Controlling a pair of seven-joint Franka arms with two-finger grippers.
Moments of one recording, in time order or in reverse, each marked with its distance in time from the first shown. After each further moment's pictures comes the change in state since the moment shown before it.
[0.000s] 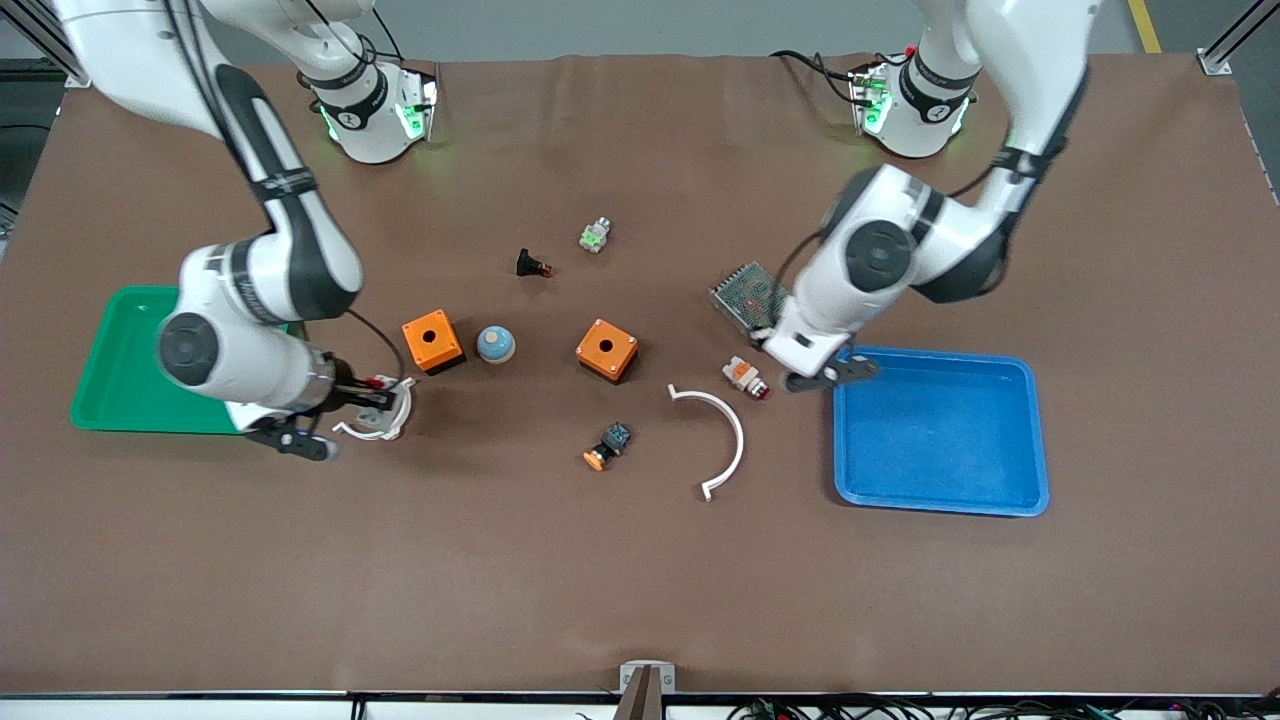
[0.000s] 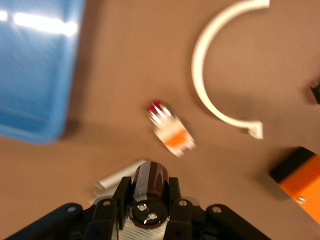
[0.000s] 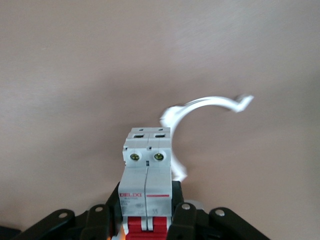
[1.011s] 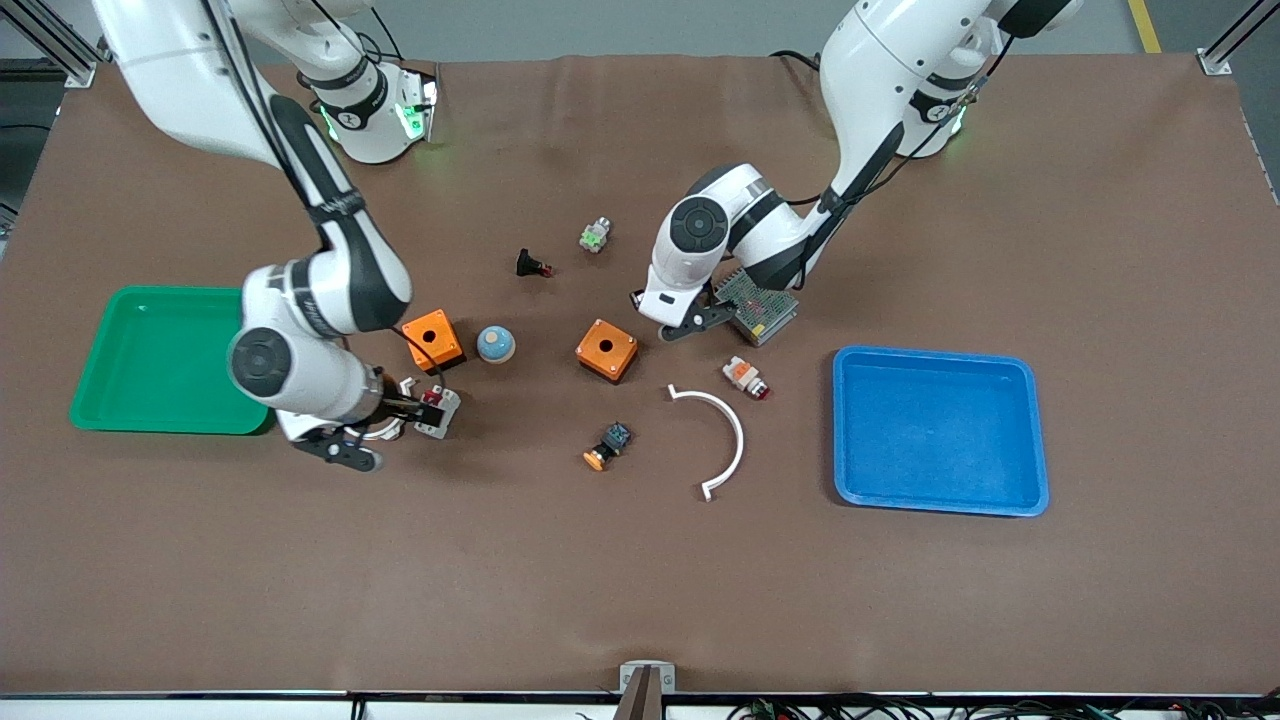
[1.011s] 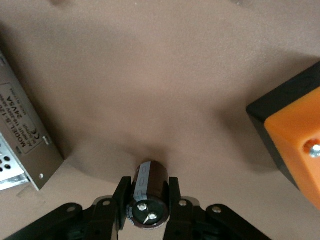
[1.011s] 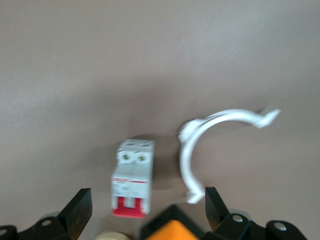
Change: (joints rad) left arm -0.263 0.254 0.013 0.007 0.034 0.254 -0.404; right arm 0.018 0.015 -0.045 0.048 -0.026 -0.002 -0.073
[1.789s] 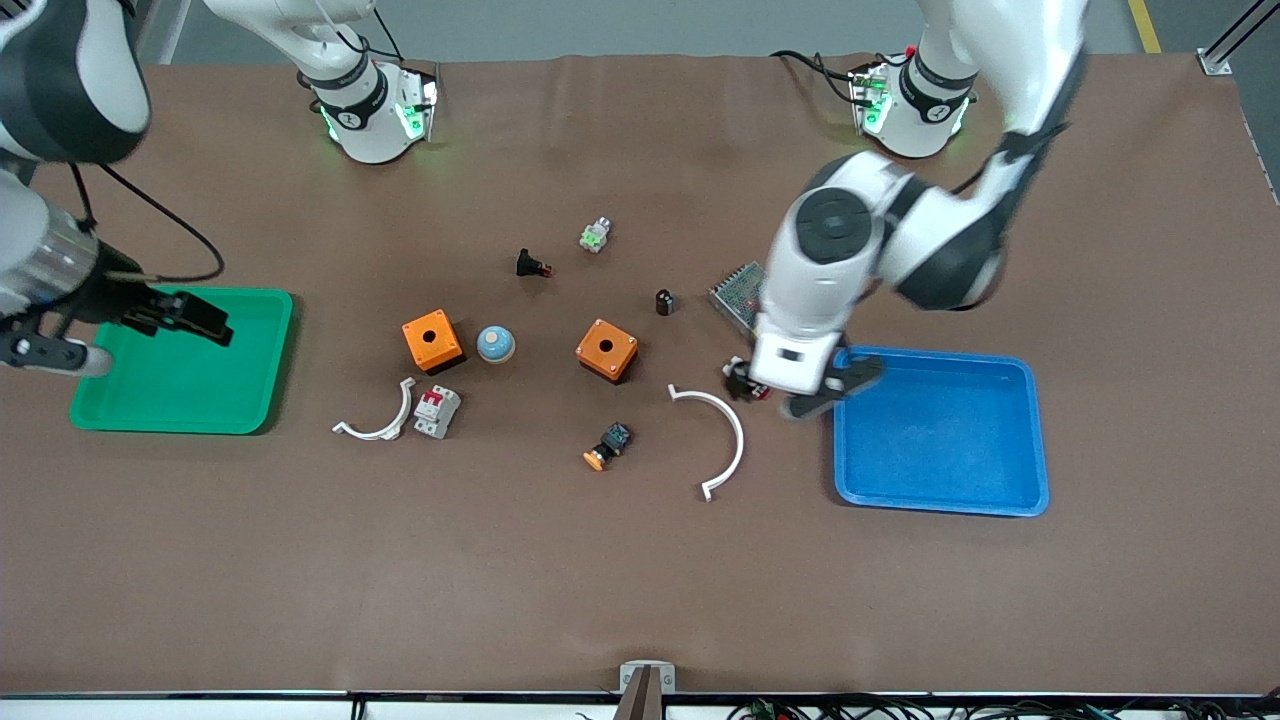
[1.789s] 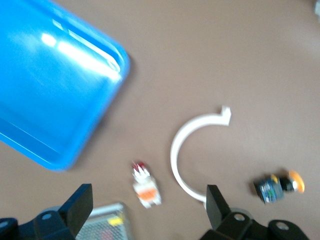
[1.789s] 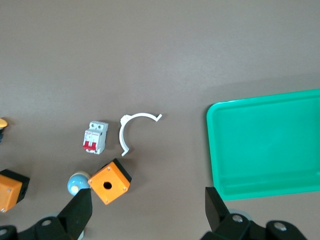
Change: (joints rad) left arm 0.286 -0.218 0.024 0.352 0.206 -0.464 0.155; right arm -0.160 -0.403 -0.028 0.120 -0.046 -0.440 -0.248
